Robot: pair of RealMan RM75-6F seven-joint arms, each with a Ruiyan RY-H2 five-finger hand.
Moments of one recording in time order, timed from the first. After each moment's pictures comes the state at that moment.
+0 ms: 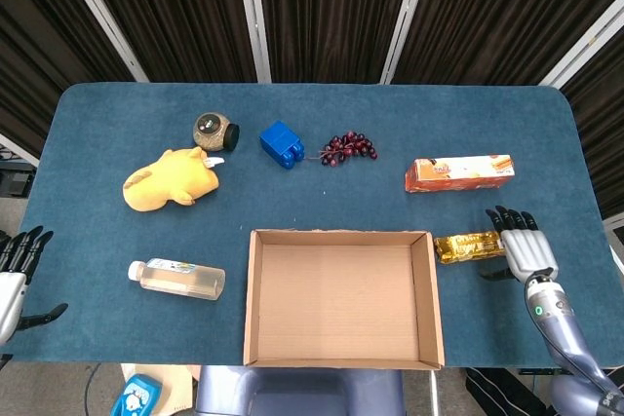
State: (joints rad) left arm -0.06 -1.02 0.01 -1.73 1.49 1.43 0.08; right arm 0.39 -1.28 0.15 -1.39 -1.12 0.91 -0.29
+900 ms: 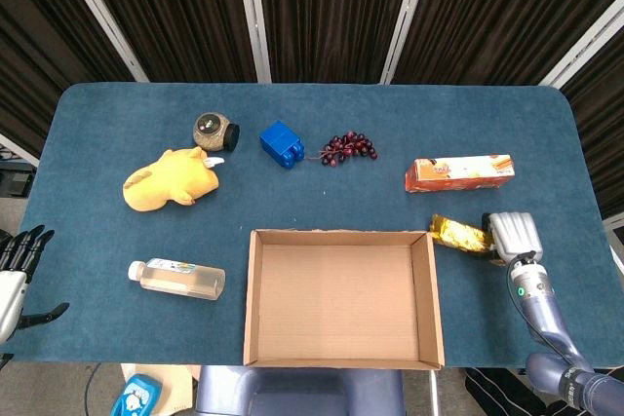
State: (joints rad) left arm -0.07 -1.02 0.01 -1.73 1.49 1.43 0.05; right arm 0.46 -1.42 0.17 -1.18 -1.17 0.99 -0.24
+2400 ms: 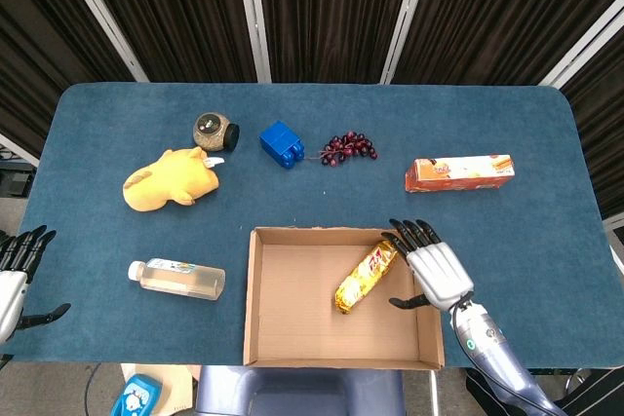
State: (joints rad) left arm -0.07 -1.01 0.02 -1.73 1.50 1.42 0.01; right arm 0.46 -1.21 0.12 -1.99 -1.24 1.08 -0.52
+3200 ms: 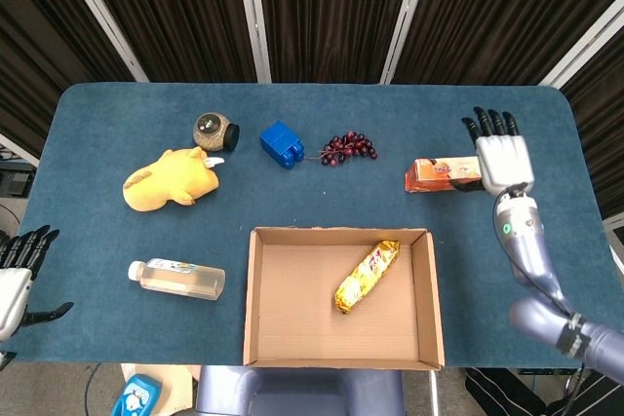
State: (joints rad) left arm -0.09 -1.01 0.01 -1.74 1.45 1.37 0.03; right arm 0.69 -1.24 0.37 -1.42 -0.85 0.94 -0.53
